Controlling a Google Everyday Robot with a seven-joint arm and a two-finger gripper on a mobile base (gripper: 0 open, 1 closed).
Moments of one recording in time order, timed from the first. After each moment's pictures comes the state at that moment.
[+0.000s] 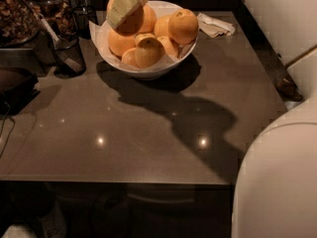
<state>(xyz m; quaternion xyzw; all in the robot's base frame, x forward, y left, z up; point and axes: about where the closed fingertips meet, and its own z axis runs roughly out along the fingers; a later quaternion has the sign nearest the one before) 0.677 0.057 1.026 -0.47 0.81 0.12 0.32</state>
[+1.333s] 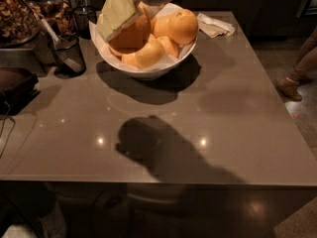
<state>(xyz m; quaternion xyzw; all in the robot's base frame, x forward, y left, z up) 0.536 0.042 1.059 -0.38 0.86 0.11 0.33</state>
